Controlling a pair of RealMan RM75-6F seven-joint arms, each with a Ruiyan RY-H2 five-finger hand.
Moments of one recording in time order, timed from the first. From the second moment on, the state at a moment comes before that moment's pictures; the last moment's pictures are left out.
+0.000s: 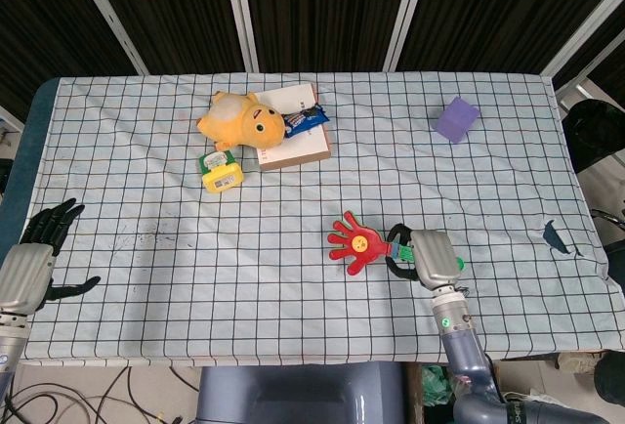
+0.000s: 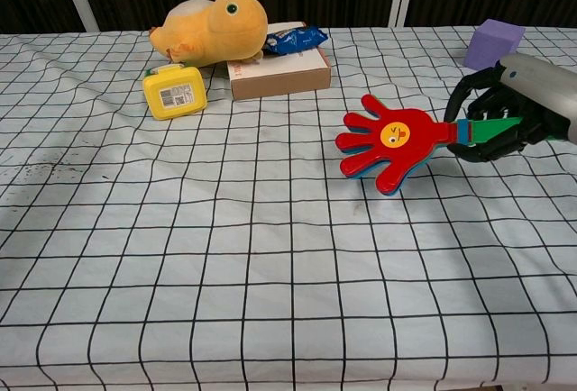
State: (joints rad) left arm -0.20 -1.11 -0.06 -1.65 1.49 1.40 -0.11; right arm 0.46 -1.56 0.21 -1.71 -1.11 1.25 -0.33
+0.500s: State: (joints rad) left arm -0.20 -1.10 -0.06 -1.65 1.49 1.39 -0.12; right arm 0.43 -1.55 0.30 -1.82 -1.15 1.23 0.19
